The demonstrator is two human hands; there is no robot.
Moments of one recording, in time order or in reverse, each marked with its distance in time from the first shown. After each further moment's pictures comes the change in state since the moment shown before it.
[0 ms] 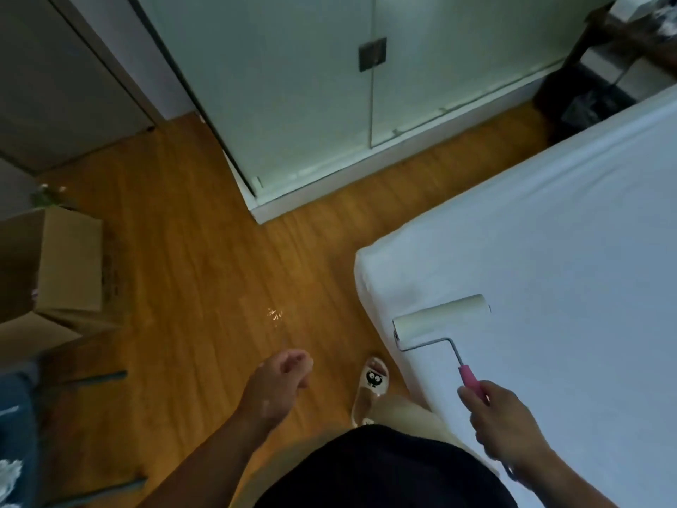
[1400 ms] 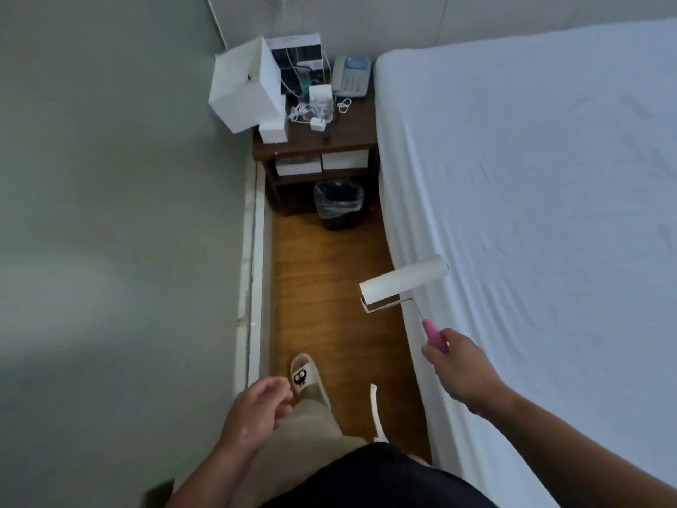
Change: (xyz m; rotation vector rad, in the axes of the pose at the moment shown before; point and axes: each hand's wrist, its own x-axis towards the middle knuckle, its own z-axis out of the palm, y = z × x) left_hand 0.643 0.827 0.294 0.736 -0.625 0.315; right_hand 0.535 -0.456 -0.430 0.631 0.636 0.402
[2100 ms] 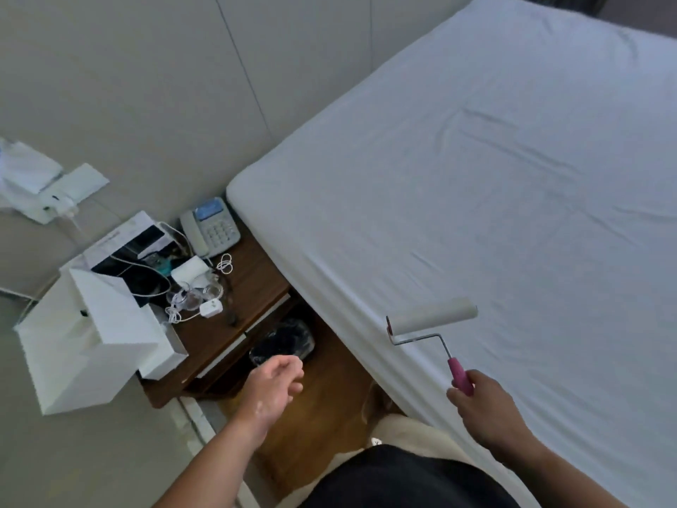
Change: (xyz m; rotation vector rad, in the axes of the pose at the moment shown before) left_hand 0.354 0.508 0.112 0.566 -0.434 0.341; right_hand 0.285 -0.144 -0.118 0.477 0.425 0.481
